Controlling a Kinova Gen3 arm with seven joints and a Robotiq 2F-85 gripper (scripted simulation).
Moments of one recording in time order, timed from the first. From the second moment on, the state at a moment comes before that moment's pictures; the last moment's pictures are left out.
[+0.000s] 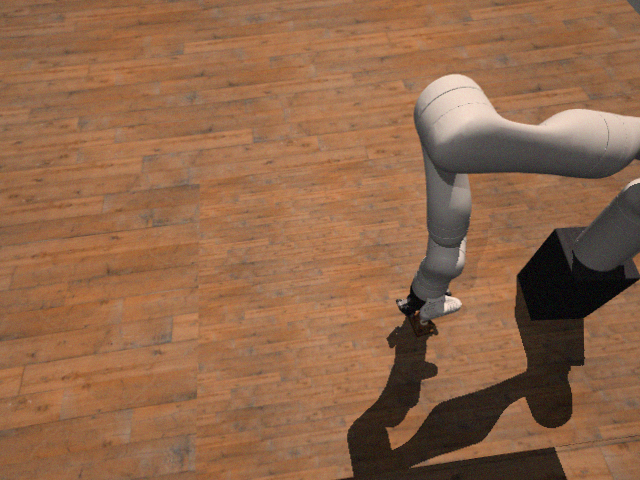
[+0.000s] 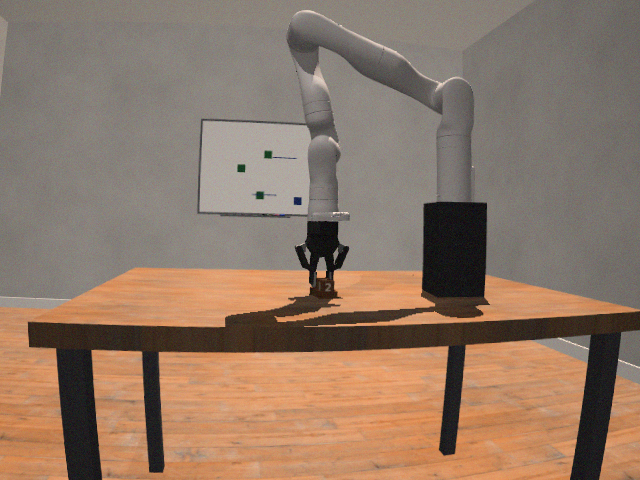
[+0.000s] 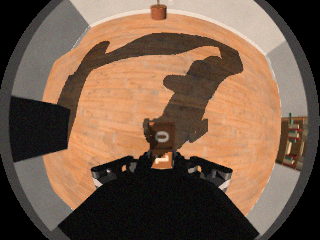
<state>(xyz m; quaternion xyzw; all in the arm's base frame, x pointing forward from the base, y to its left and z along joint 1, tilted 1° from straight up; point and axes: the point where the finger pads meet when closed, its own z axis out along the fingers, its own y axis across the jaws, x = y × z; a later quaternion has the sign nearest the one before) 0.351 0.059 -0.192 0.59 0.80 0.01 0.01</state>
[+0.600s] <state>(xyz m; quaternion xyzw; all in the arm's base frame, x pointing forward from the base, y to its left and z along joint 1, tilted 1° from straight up) 0.351 0.059 -0.192 0.59 0.80 0.01 0.01</state>
